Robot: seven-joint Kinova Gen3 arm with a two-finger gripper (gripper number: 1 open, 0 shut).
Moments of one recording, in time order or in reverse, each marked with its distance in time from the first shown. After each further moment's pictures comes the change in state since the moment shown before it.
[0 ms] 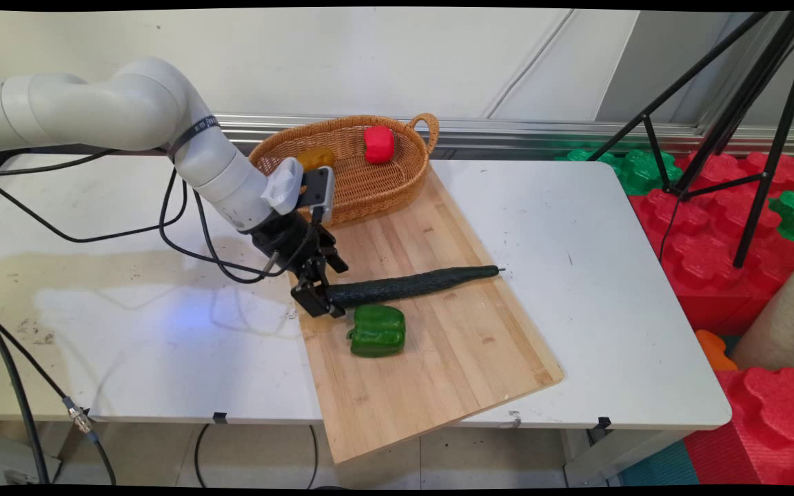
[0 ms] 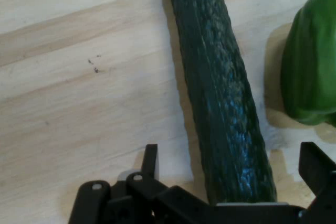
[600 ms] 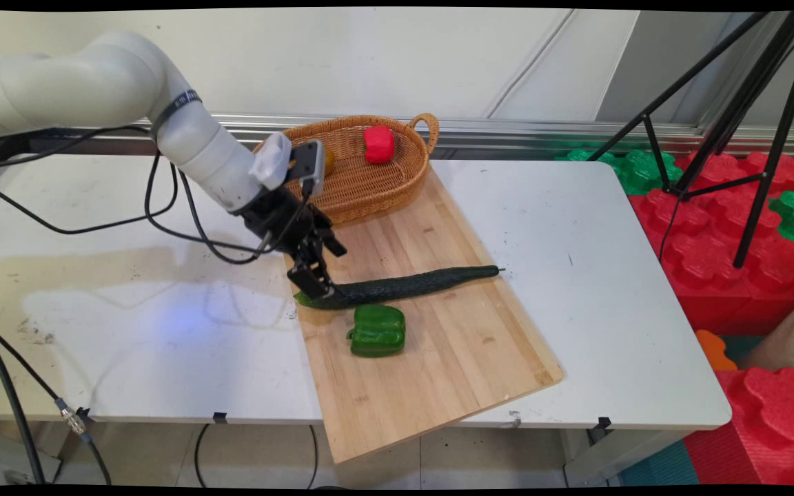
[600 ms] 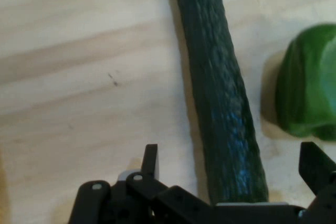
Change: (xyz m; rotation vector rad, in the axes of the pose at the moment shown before) arm 0.003 -0.005 -0.029 0.005 0.051 -0.039
